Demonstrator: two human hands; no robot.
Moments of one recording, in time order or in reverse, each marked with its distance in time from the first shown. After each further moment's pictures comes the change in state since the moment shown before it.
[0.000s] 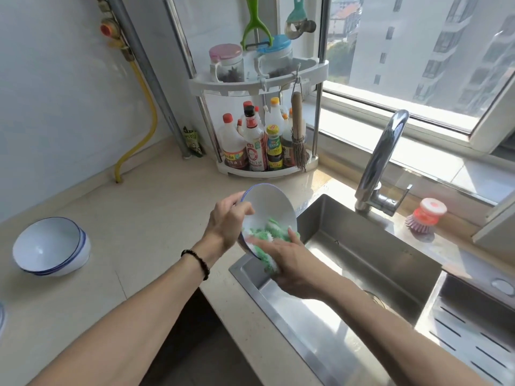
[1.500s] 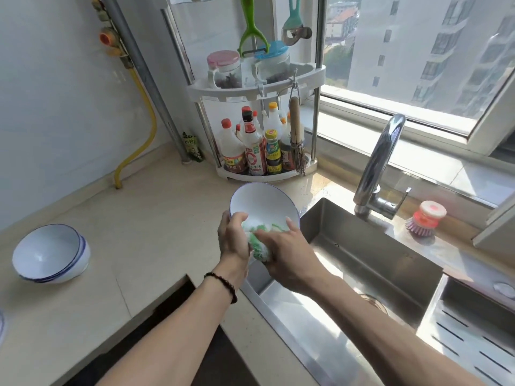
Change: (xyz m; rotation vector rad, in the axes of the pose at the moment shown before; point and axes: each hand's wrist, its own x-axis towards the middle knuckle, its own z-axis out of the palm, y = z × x) left_hand -0.011 -0.017 0.038 -0.610 0.246 -0.238; right_hand 0.017 -0.008 -0.004 -0.141 0.193 0.048
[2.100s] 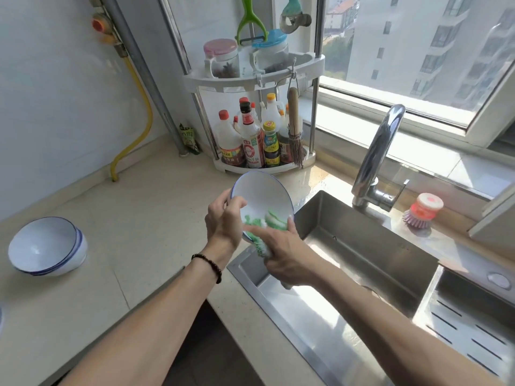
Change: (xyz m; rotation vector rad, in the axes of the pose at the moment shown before) left_hand 0.005 0.018 -0.006 0.444 0.033 0.279; right_hand 0.001 0.003 0.002 0.166 -0.256 0.053
